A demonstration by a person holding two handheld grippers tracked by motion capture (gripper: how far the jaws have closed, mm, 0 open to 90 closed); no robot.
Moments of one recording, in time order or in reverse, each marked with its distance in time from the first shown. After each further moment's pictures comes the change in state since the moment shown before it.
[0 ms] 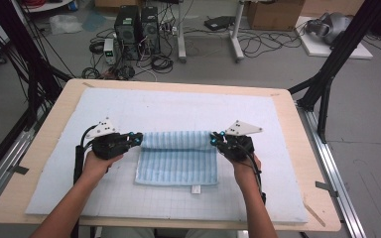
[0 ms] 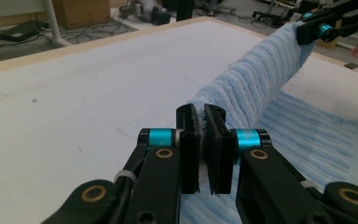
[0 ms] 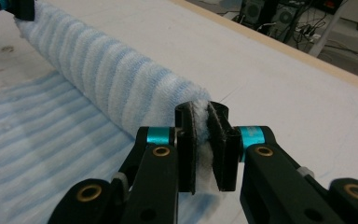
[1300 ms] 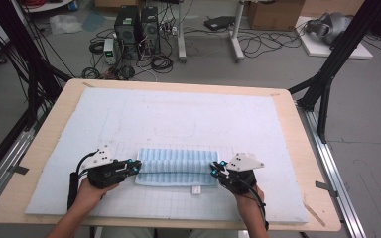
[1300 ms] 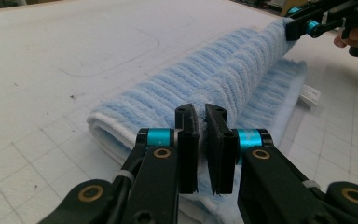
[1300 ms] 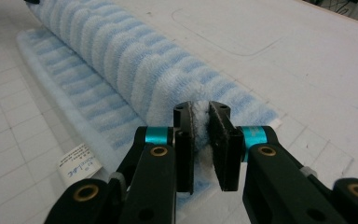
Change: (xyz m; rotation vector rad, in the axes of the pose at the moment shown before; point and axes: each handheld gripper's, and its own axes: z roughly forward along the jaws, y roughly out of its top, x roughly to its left) left arm -0.042 -0.041 -0.025 0.070 -0.065 0.021; right arm 0.045 -0.057 -0.029 0.035 0.043 -0.017
